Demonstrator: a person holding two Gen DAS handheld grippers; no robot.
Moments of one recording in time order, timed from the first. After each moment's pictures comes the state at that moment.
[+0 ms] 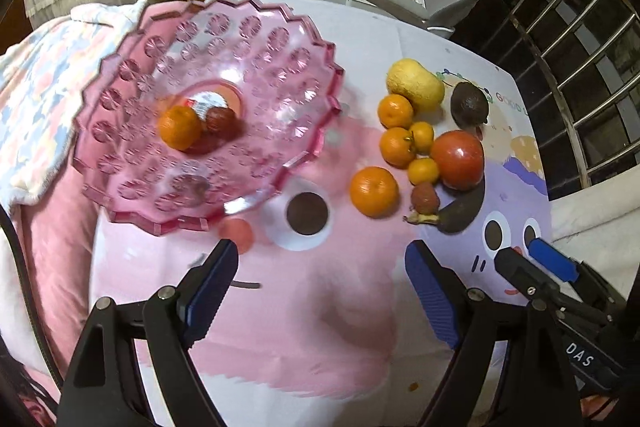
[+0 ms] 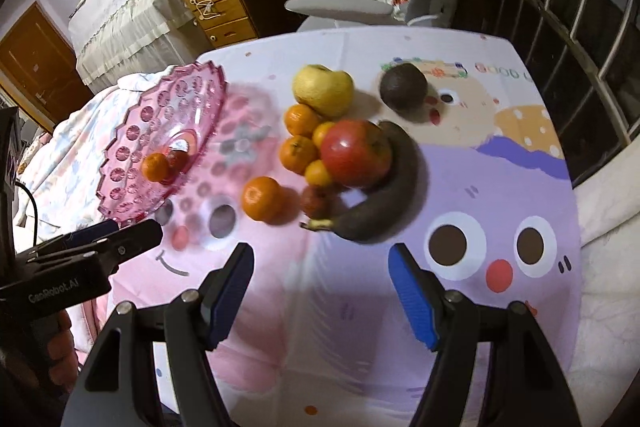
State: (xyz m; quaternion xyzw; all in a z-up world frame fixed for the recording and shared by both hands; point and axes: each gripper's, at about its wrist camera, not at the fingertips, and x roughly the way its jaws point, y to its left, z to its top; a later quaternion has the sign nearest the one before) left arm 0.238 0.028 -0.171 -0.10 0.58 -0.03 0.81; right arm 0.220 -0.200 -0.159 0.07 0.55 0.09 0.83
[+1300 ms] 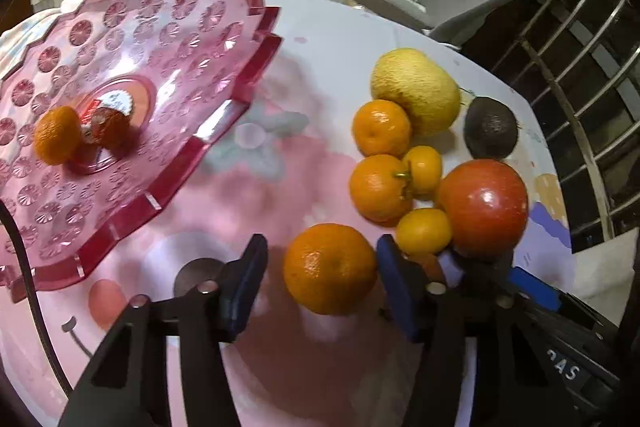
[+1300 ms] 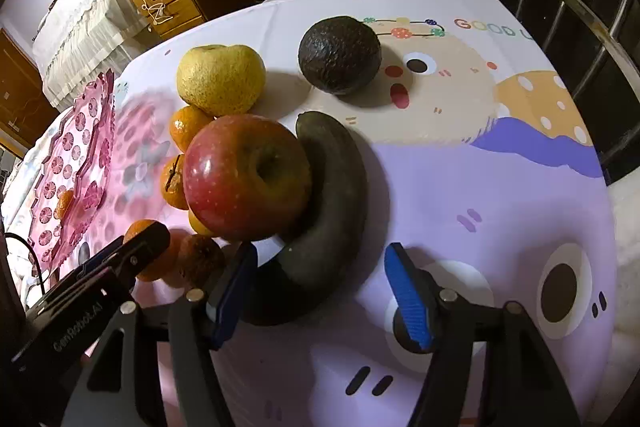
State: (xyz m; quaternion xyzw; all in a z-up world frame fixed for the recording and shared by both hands) left arm 0.302 -0.035 -0.273 -0.13 0.52 -0.03 0.84; right arm 0.287 -0.235 -0.249 0.09 0.56 0.04 0.82
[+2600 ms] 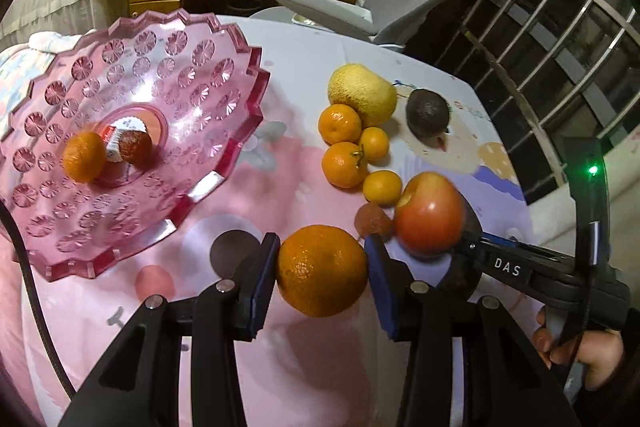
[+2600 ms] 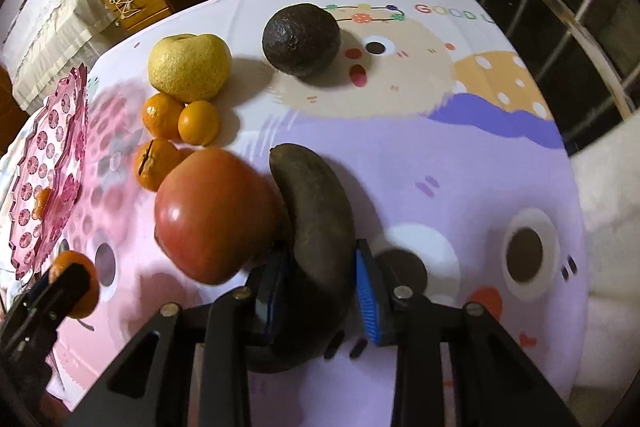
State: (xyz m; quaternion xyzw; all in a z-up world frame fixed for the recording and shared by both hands) left arm 0.249 -0.002 -0.218 -0.11 0.50 -0.12 0.85; right arm 0.266 -0.238 -0.238 0.07 0.59 -0.03 0.81
